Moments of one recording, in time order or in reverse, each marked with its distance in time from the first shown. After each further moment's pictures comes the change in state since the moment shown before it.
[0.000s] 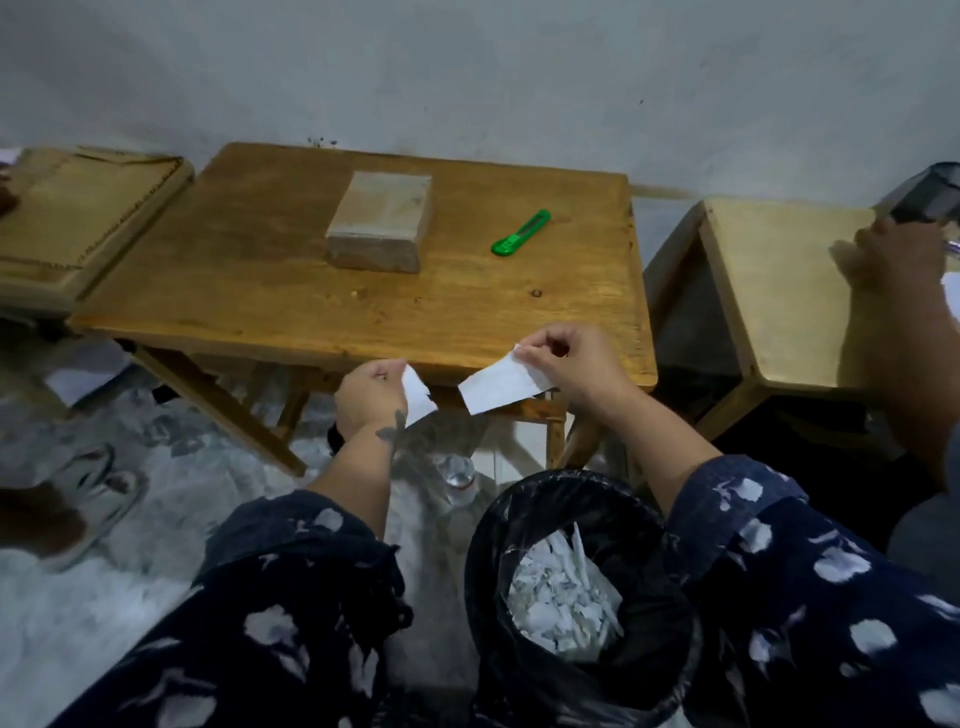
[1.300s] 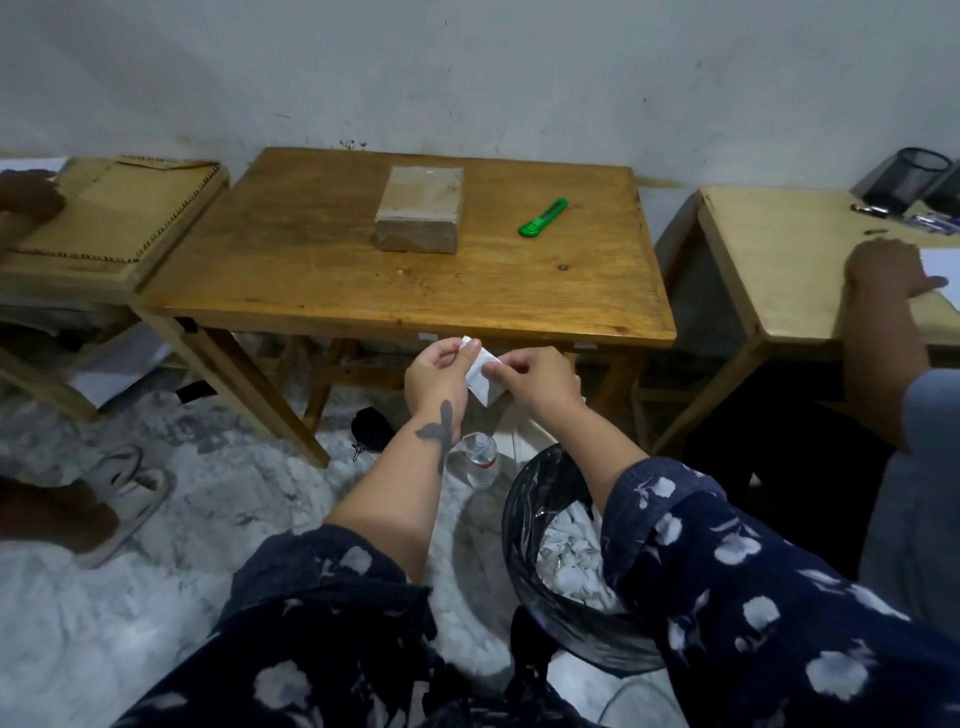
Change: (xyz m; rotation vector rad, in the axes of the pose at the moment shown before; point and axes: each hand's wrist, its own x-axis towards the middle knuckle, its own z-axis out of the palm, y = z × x) left_hand -0.057 -0.025 -0.058 -0.490 -0.334 0.019; right_hand -0.076 -0.033 0.108 -0.143 0.066 0.170
